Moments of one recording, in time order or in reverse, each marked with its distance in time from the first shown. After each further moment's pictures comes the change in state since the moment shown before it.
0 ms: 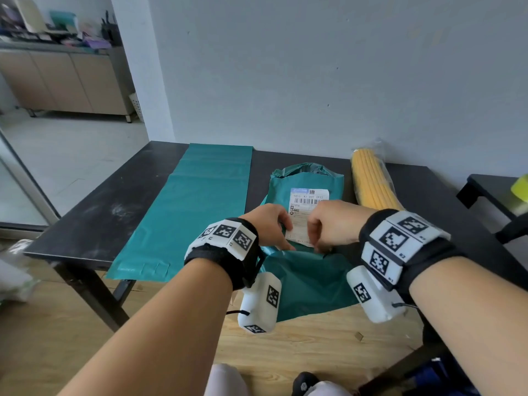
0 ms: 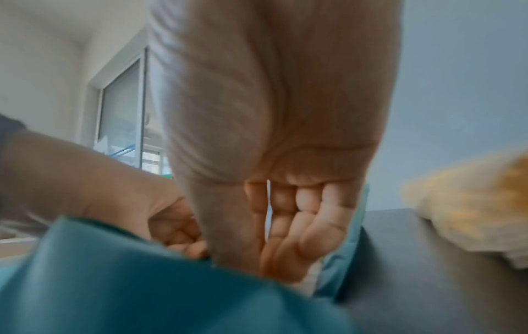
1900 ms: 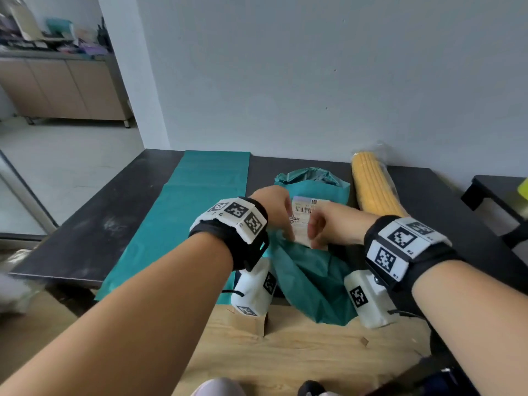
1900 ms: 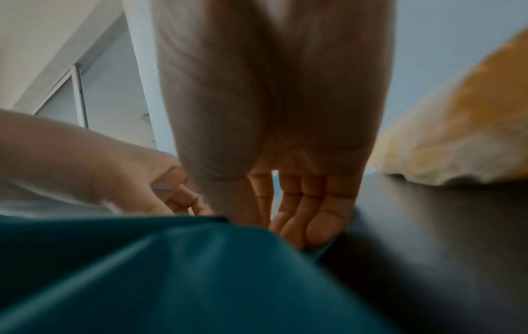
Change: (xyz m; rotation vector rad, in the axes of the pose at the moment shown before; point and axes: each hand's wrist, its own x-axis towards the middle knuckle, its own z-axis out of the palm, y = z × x) left_hand 0.026 0.026 -0.034 0.264 -0.011 -0.064; right_hand 0.022 0.017 -0.002 0.196 0.052 0.081
